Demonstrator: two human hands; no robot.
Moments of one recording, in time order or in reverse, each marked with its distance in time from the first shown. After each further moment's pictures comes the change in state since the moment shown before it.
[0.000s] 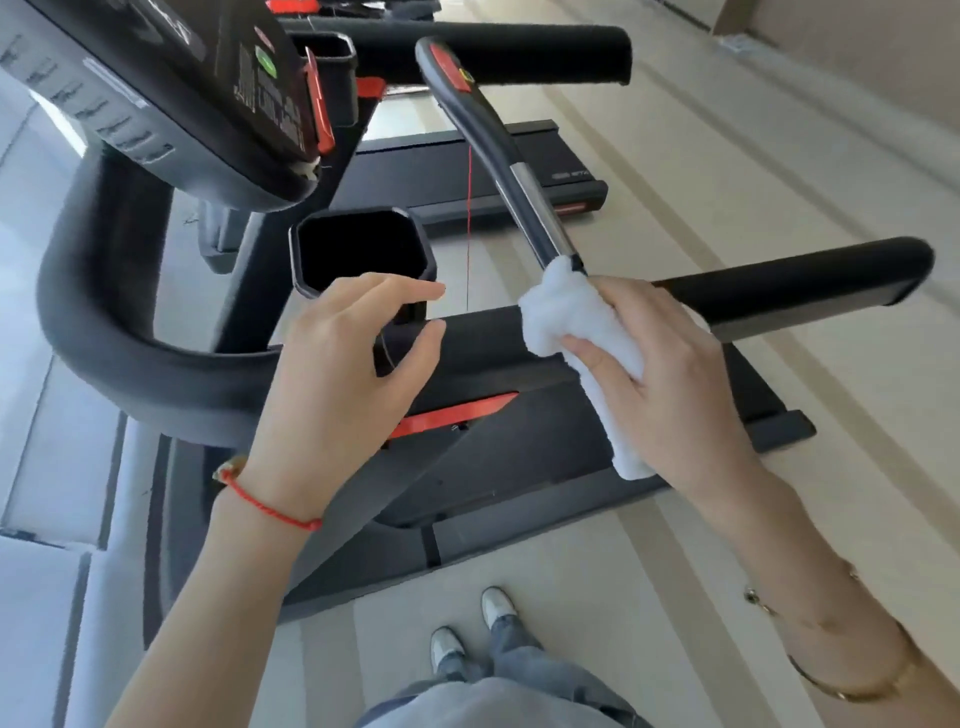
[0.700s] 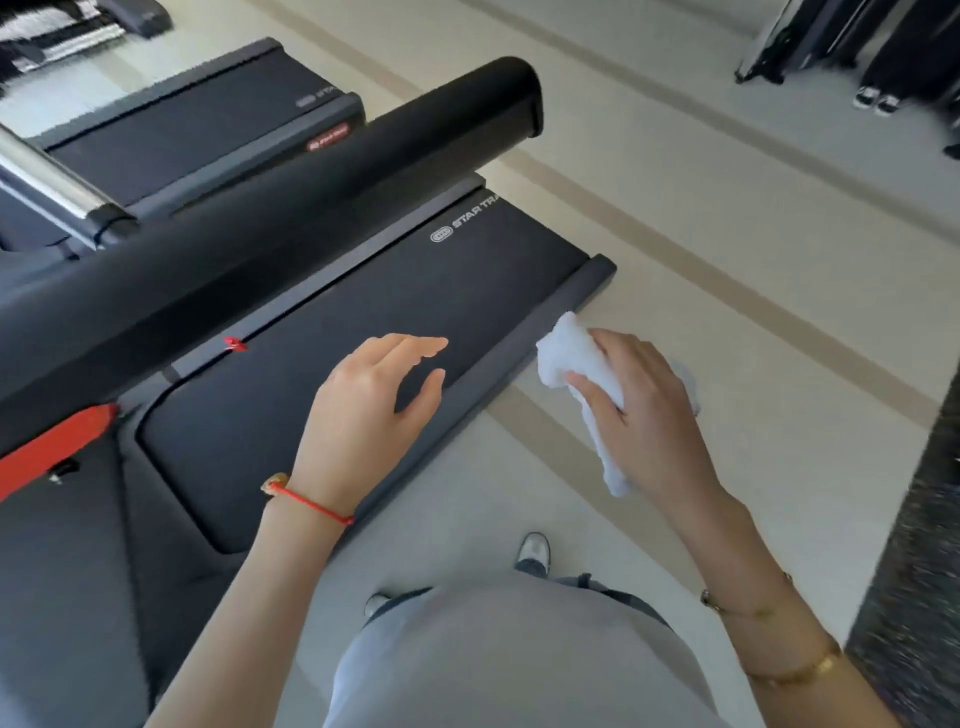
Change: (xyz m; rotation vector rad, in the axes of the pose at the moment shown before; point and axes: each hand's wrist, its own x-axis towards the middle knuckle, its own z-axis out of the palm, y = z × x) left_hand -0.059 0.164 0.238 -0.142 -0.520 0.232; right_hand -0.240 0.165 -0.135 -0.165 0.036 0.721
